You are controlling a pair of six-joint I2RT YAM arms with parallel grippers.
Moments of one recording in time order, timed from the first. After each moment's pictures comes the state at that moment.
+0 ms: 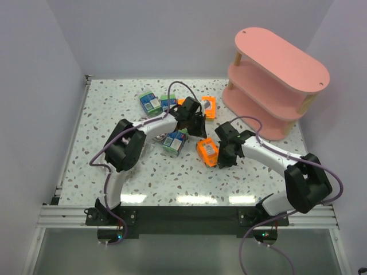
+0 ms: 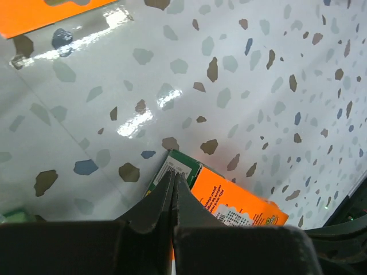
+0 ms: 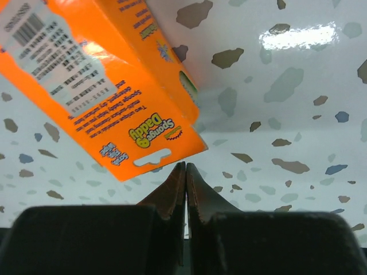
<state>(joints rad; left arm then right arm) -0.69 2.12 1.56 -0.31 0.30 -0.46 0.57 1.47 0.89 -0.73 0.05 0.75</state>
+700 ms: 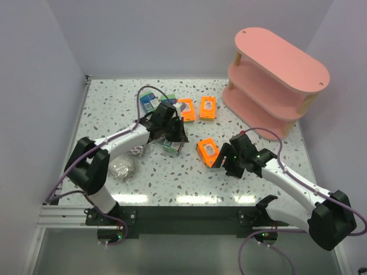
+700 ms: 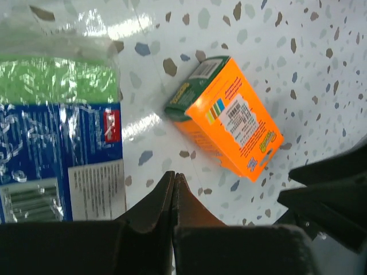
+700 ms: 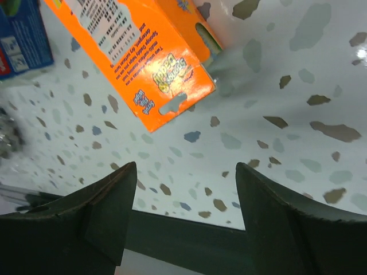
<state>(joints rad) -0.62 1.70 1.17 -0.29 0.26 -0.52 0.56 1.08 0.68 -0.67 -0.04 0.95</state>
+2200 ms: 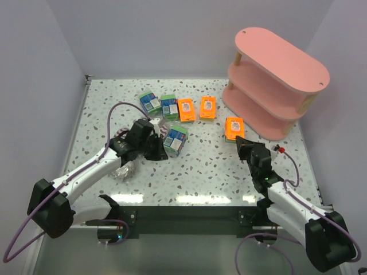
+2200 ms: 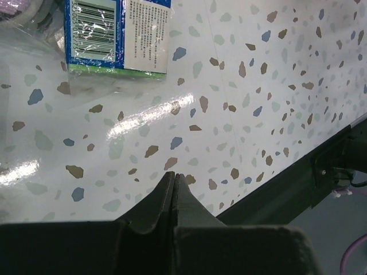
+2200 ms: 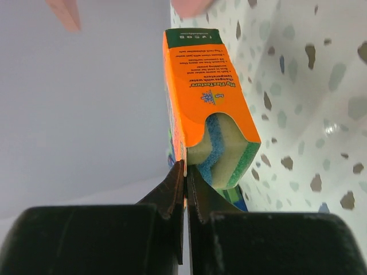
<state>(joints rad) -0.60 1.18 0.84 -0.50 0.21 -0.53 0.35 0.86 0.19 0.33 0.32 1.68</state>
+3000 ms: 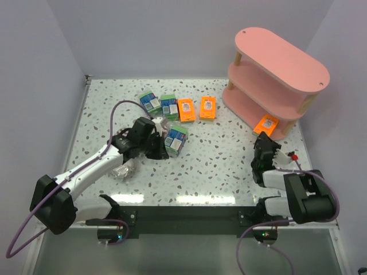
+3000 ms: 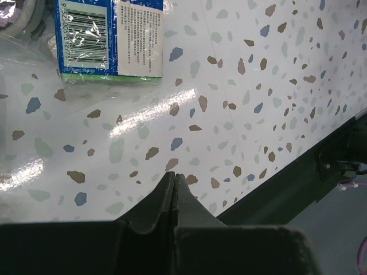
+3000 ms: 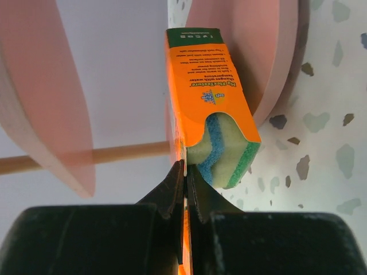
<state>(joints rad) -0.60 1.22 0.87 -0.52 0.23 -0.48 0.15 1.28 0.18 0.80 0.69 1.63</state>
